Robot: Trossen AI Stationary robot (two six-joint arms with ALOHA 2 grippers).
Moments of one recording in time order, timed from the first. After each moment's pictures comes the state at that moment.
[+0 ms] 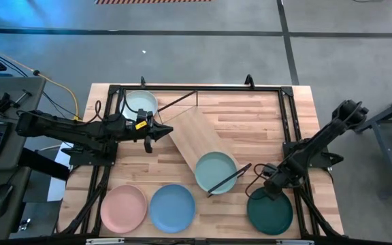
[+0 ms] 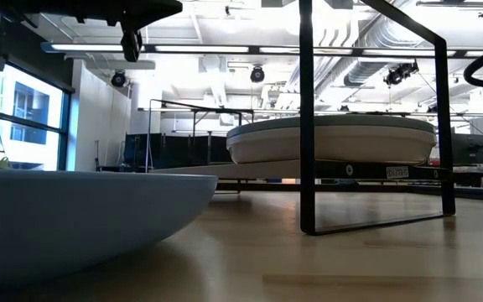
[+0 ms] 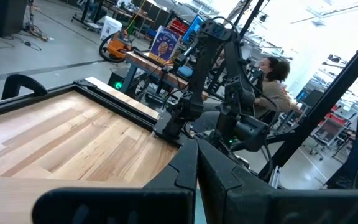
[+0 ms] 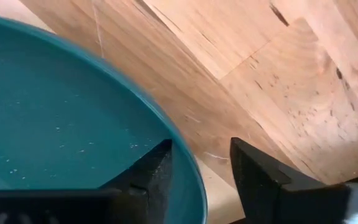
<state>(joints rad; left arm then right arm) -0.04 0.88 0.48 0.42 -0.17 -0.47 0.74 1.24 0.52 -0.67 -0.24 1.52</state>
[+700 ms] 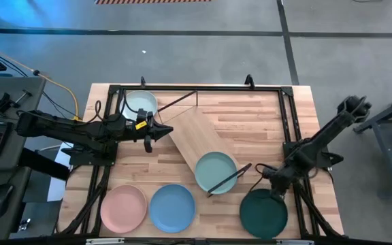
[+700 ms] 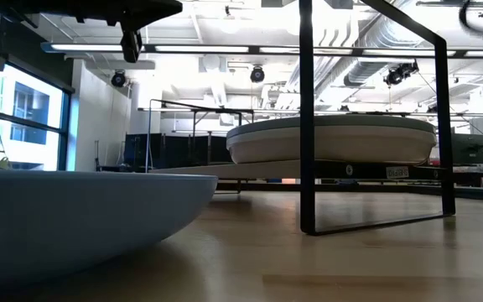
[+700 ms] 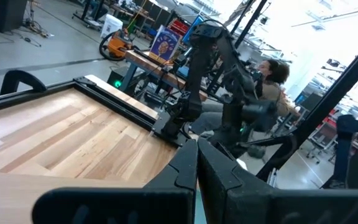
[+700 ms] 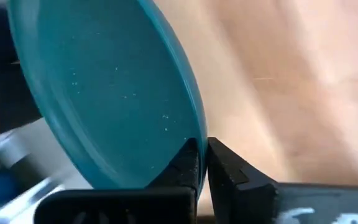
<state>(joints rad) -0.04 0.88 0.48 0.41 -0.17 -0.50 0.74 1.04 0.56 -0.59 -0.26 1.34</state>
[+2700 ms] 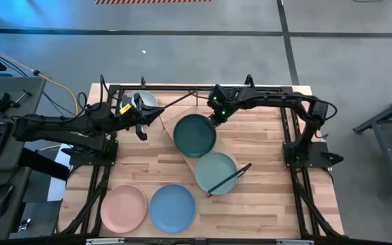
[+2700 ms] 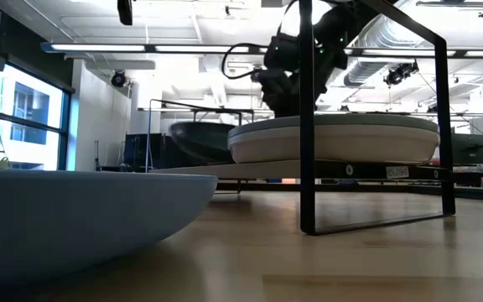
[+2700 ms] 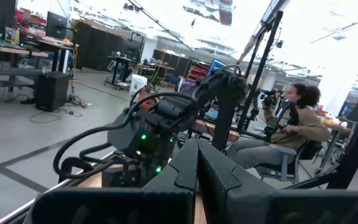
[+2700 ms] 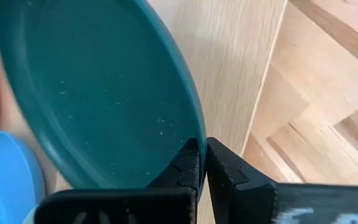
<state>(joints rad) 0.03 0.78 0.63 0.31 -0.25 -0.23 -0.41 1.79 1.29 -0.59 -0.34 0.47</state>
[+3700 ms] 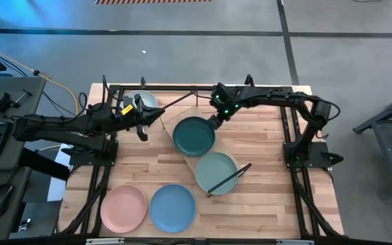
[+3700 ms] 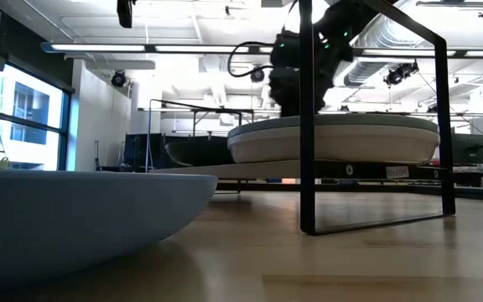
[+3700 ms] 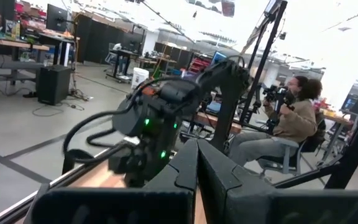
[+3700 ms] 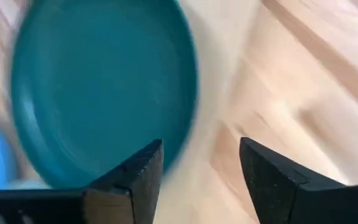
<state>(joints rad) 0.03 0.78 0.63 0.27 -0.25 -0.23 -0.43 1.75 1.29 -0.68 -0.29 0.36</state>
